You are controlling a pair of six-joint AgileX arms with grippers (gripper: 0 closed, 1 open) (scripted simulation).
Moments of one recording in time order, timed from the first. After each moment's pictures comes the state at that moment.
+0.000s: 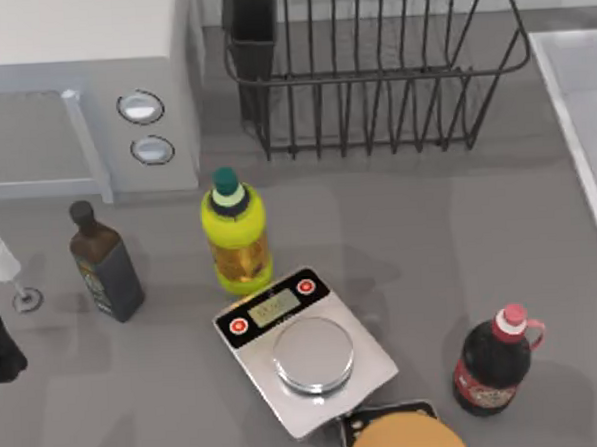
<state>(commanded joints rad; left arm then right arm) 0.00 0.00 0.00 0.00 0.00 0.00 -0.16 2.73 2.88 -1.68 0.01 -0.10</state>
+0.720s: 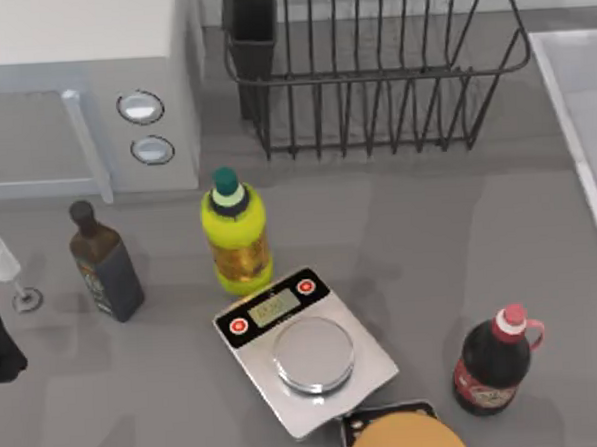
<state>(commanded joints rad) 0.00 0.00 0.00 0.00 0.00 0.00 -0.15 2.60 2.43 -1.38 0.01 -0.10</state>
